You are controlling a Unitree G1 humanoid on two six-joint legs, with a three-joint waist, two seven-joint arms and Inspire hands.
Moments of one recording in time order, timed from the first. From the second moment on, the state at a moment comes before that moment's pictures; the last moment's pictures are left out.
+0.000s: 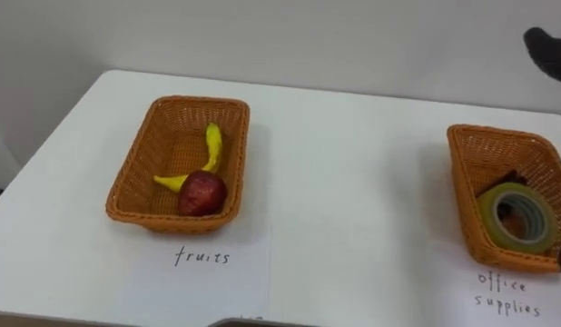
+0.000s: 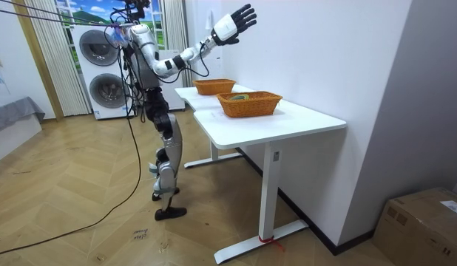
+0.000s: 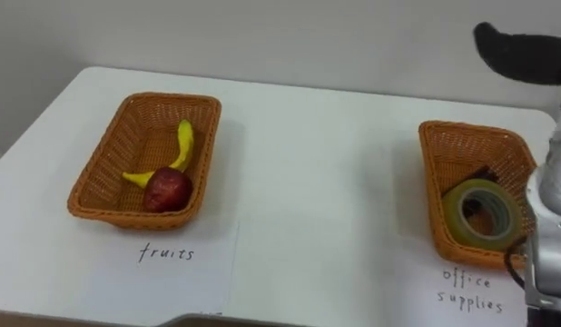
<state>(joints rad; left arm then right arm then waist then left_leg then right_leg) 0.32 0.22 0.12 1.00 0.07 0.05 0.15 -0.12 -0.47 -0.33 -0.12 -0.04 0.02 -0.37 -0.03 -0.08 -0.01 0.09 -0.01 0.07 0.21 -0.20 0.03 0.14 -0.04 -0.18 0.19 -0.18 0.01</state>
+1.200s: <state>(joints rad) 0.36 0.21 0.14 0.96 0.08 0.04 0.21 0.22 -0.38 -0.50 0.02 0.36 -0.07 -0.84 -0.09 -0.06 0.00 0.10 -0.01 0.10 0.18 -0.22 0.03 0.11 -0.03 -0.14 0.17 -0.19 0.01</state>
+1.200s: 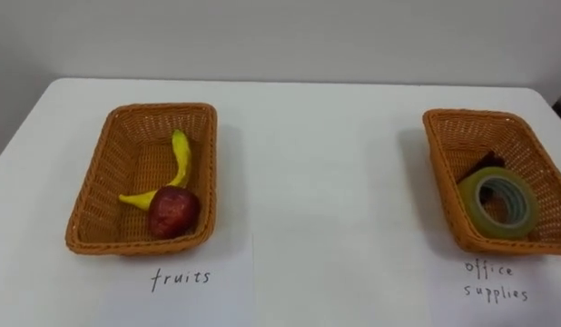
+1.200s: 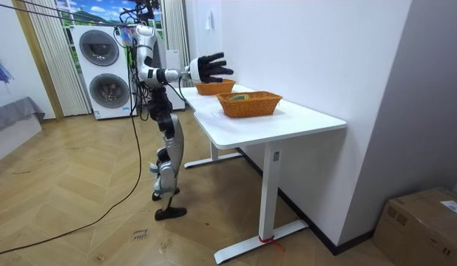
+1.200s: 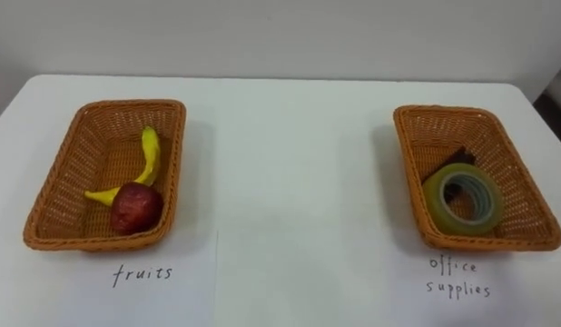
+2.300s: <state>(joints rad) 0.37 0.19 0.12 0.95 -0.01 0.03 0.23 0.25 -0.27 -0.47 0.68 0.91 -0.25 -0.75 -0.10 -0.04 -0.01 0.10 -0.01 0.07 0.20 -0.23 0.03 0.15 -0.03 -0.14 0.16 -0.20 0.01</state>
